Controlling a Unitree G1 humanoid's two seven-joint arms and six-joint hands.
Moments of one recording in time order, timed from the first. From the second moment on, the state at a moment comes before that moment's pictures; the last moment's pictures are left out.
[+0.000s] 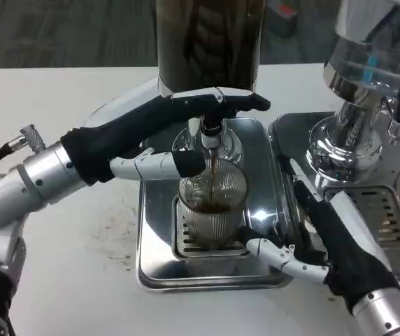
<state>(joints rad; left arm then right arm) -0.59 0.44 -0.08 0.79 -0.17 -0.98 -0.90 0.21 -0.20 0.21 -0.23 -0.41 0.02 0.05</state>
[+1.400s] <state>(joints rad) -0.56 0.46 -0.10 0.74 -0.16 -0.99 -0.86 0.11 -0.20 0.25 -0.15 -0.39 0.02 0.08</state>
